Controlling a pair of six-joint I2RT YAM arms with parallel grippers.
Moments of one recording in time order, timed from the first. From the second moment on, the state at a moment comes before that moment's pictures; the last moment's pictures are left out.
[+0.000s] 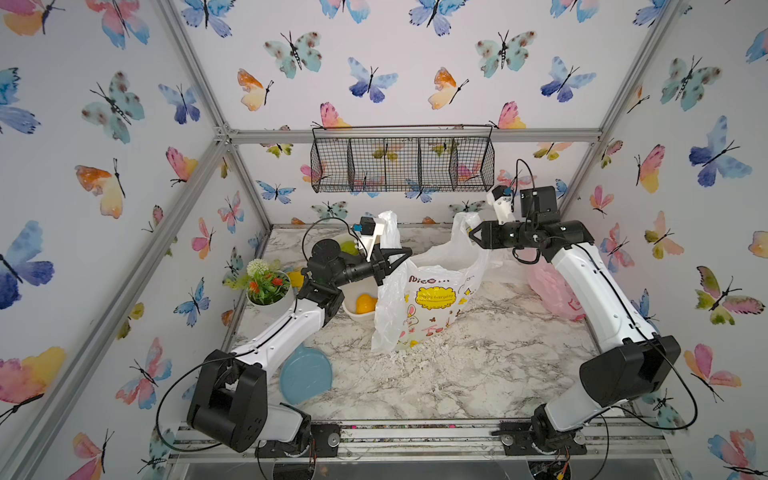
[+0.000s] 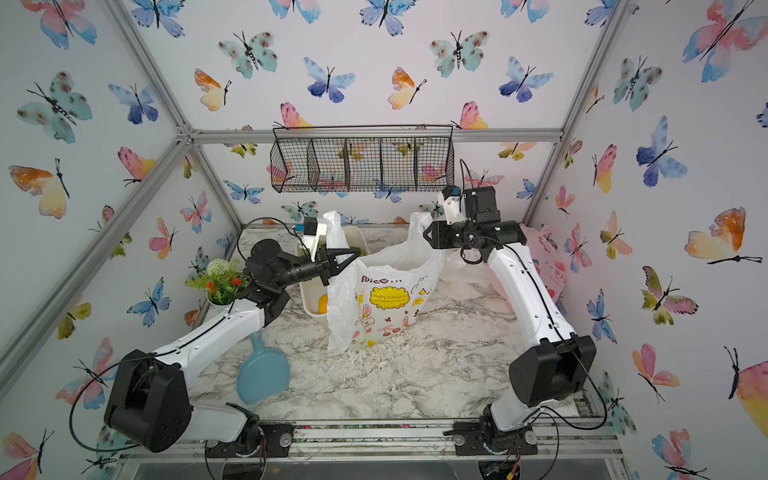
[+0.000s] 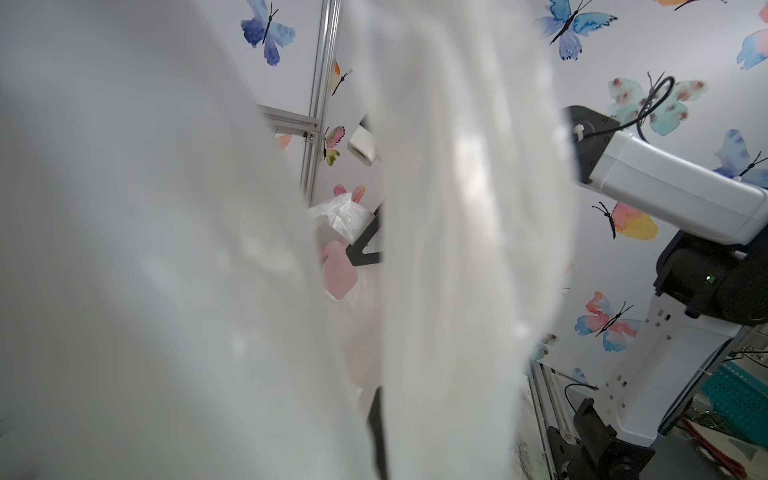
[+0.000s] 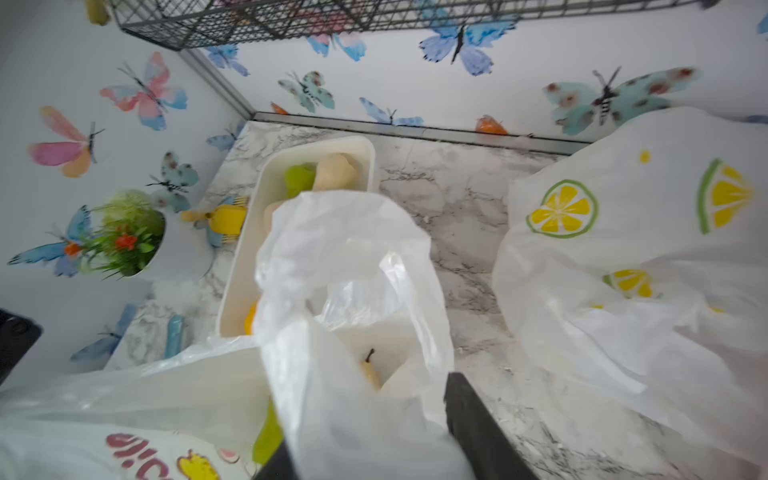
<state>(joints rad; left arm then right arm) -0.41 1.38 0.97 0.58 0.83 -0.37 0.26 1.58 1.68 -0.78 -0.46 0.11</state>
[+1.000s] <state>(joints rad) -0.31 1.38 1.12 0.22 0.80 -0.35 0.43 1.19 1.02 0.19 -0.57 0.92</state>
